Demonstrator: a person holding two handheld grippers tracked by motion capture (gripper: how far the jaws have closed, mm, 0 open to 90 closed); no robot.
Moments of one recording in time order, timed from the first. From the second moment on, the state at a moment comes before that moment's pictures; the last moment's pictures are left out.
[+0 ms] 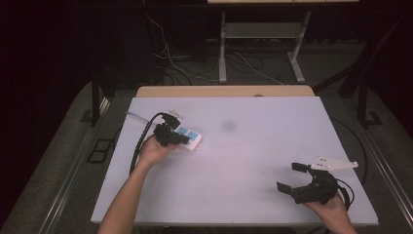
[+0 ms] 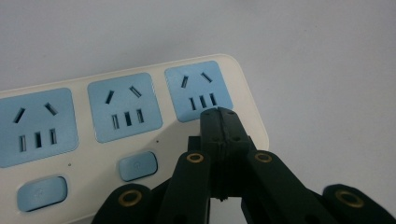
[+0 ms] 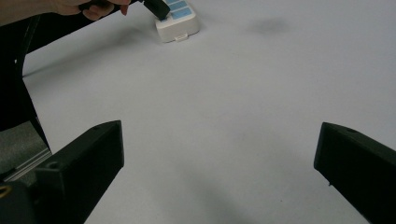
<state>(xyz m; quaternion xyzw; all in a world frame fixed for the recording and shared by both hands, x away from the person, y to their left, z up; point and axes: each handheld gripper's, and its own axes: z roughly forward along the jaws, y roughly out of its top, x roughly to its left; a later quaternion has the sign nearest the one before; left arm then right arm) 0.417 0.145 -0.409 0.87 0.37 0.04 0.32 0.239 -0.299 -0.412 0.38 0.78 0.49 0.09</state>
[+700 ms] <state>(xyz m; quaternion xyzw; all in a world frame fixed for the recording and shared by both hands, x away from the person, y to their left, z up) 0.415 0.161 -0.388 0.86 0.38 0.06 0.33 0.240 -0.299 -0.413 0.38 0.78 0.49 0.09</state>
